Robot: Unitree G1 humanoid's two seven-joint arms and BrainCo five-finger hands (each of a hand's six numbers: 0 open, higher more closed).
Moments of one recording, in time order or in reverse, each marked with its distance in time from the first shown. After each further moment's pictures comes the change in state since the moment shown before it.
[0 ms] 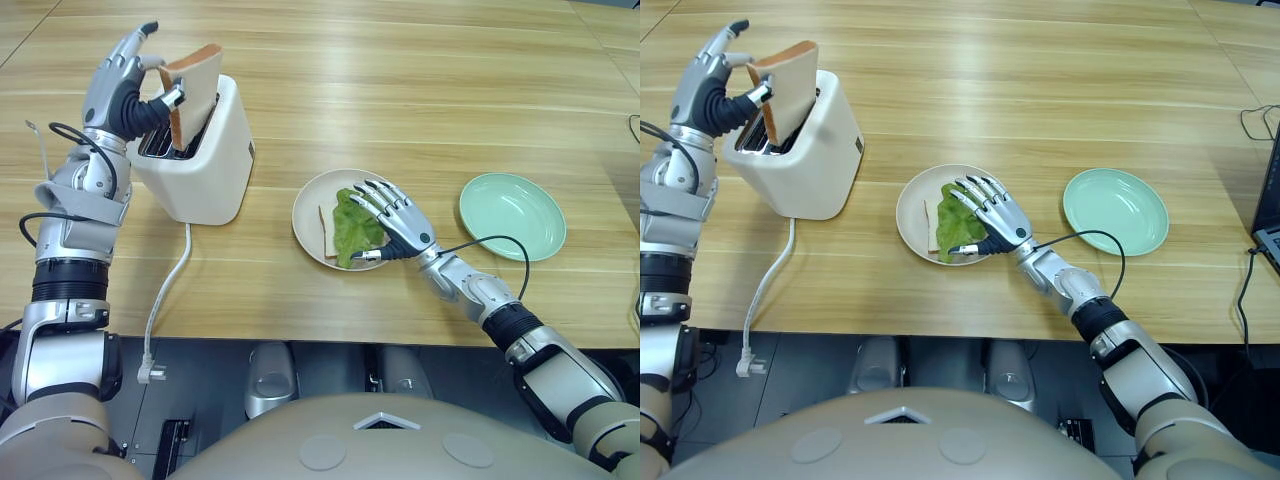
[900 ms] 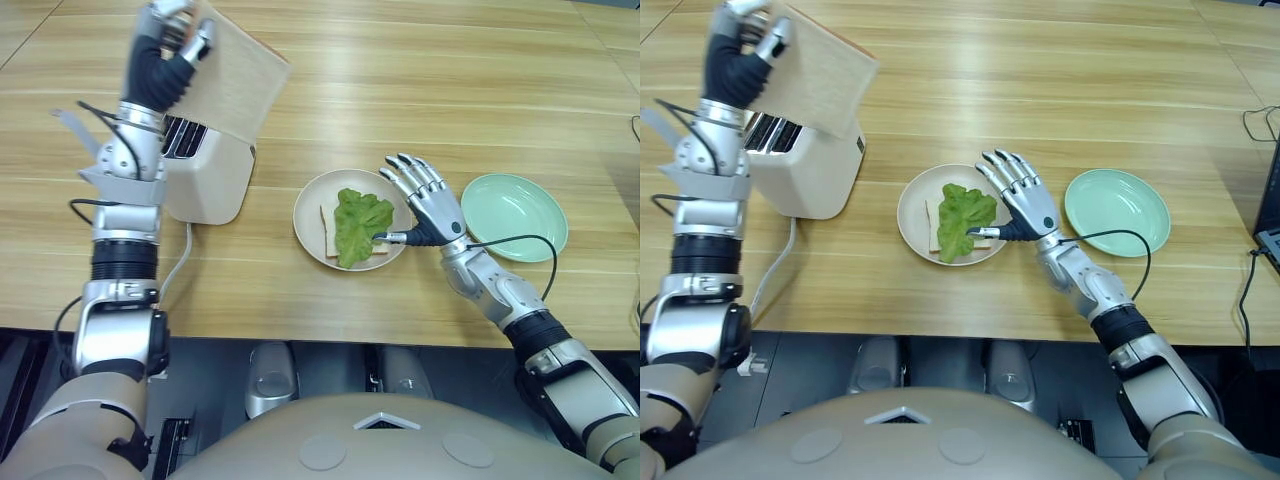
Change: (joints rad) left arm -0.086 -0.281 -0.030 -0.030 -0.364 -0.104 -0.246; right arm 0.106 -0.084 -0.188 -0.211 0.116 -0.016 0.024
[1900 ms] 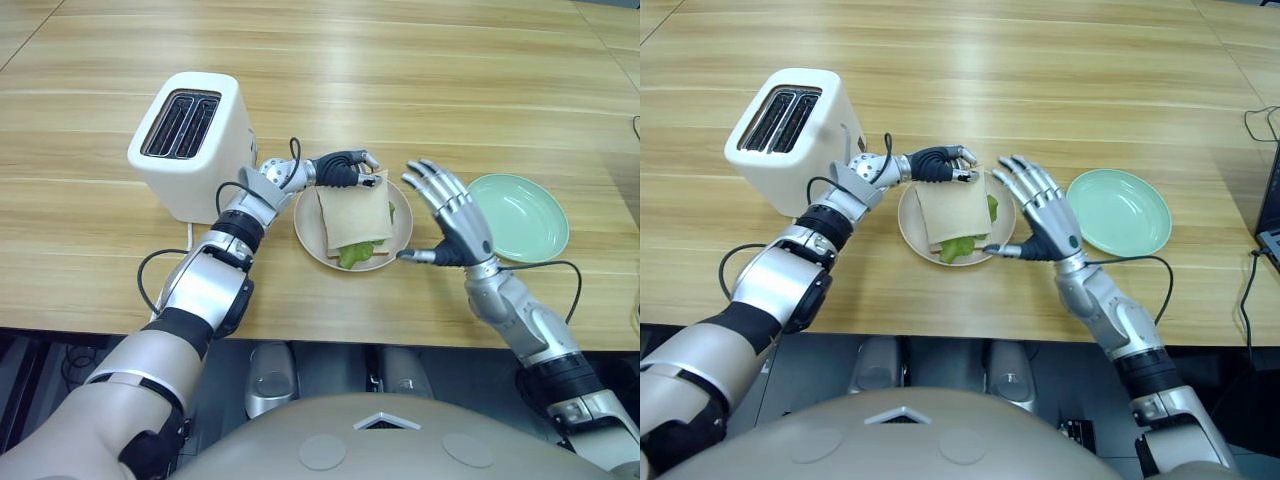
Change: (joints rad) left arm -0.344 -0.319 -0.349 0.832 0.167 -0.088 -0.419; right arm 0.273 0.005 -0.123 -0.294 0.046 -0.126 0.158
